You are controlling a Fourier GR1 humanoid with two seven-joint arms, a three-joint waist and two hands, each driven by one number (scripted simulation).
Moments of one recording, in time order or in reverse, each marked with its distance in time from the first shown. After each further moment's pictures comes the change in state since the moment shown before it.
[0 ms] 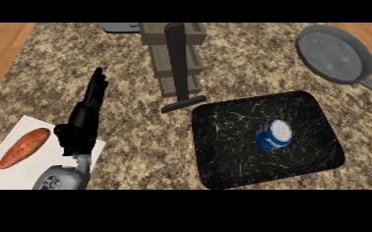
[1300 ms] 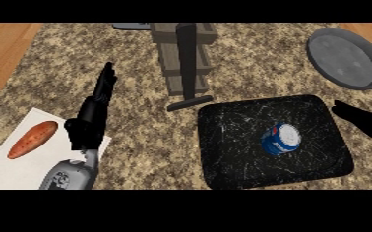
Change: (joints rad) left arm -0.038 -0.060 0.007 -0.017 -0.068 -0.039 0.051; right arm -0.223 -0.085 0.436 -0.569 0.264 -0.148 0.873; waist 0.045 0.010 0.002
